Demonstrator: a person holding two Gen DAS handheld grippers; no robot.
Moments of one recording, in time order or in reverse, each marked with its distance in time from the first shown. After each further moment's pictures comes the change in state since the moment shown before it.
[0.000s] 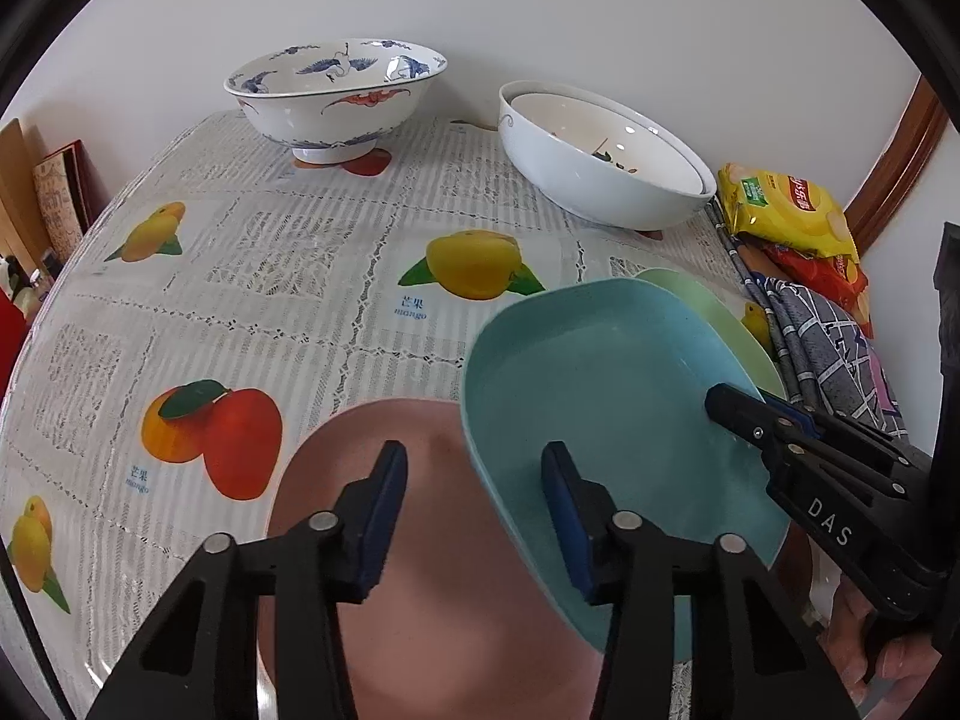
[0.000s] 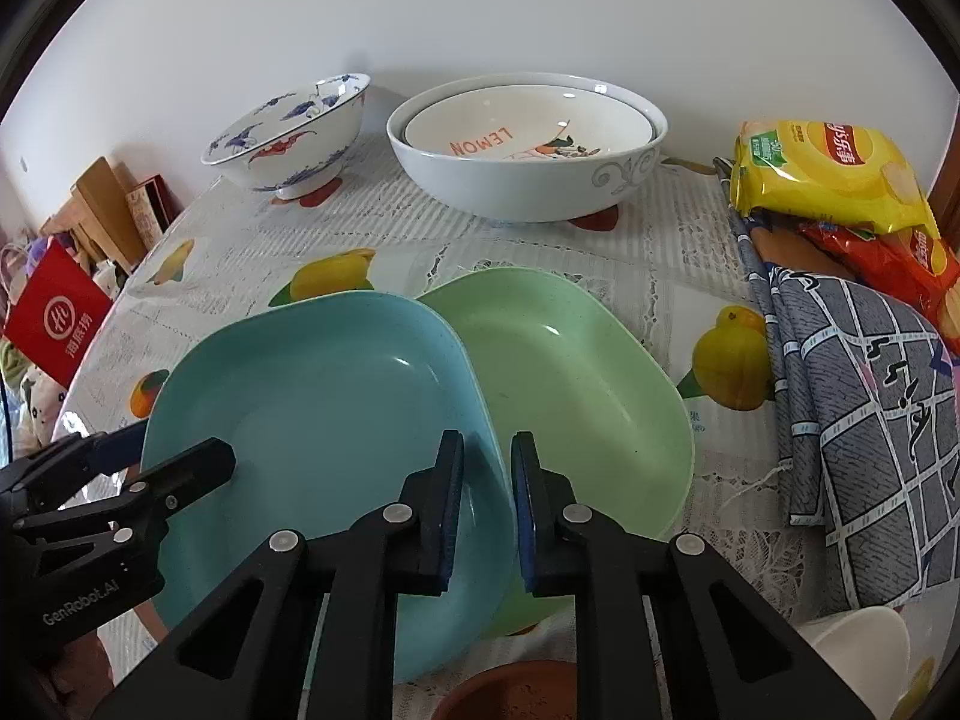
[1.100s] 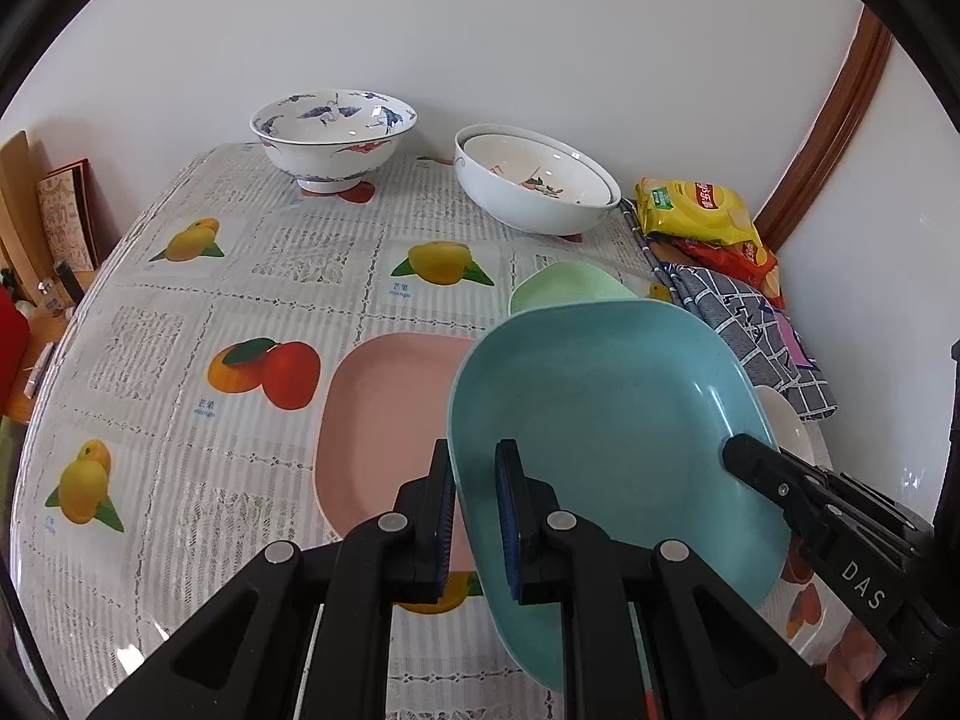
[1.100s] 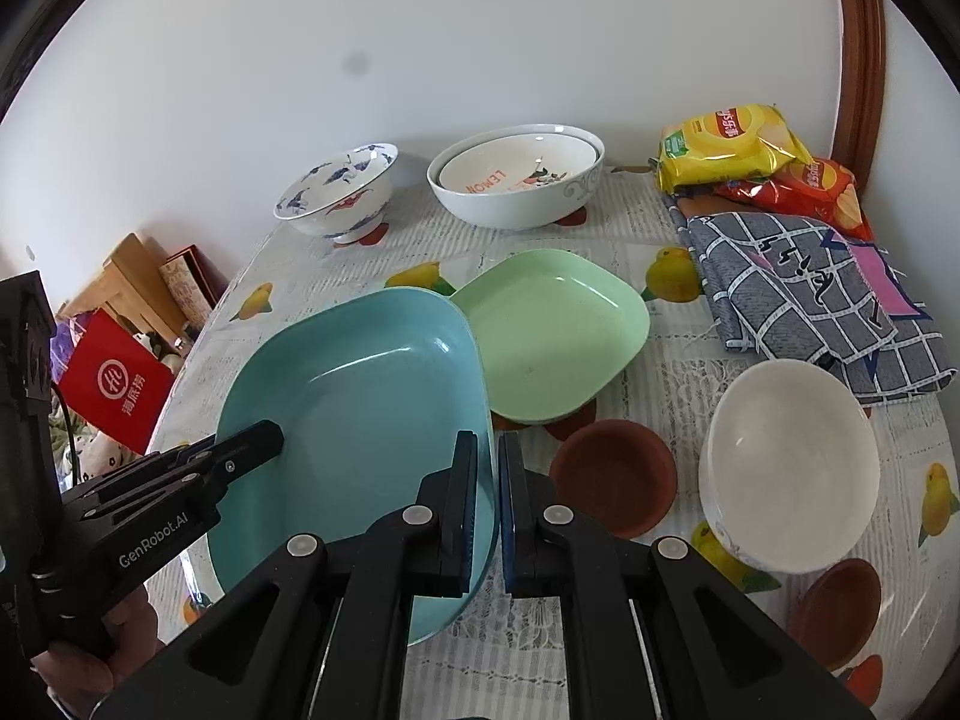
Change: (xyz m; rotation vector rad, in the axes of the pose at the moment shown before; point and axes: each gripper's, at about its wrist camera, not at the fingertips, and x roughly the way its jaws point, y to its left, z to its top) left arm -0.099 0.012 -0.046 0.056 -0.058 -0.093; right arm -0.126 0.037 -0.072 0.173 -0.097 0.017
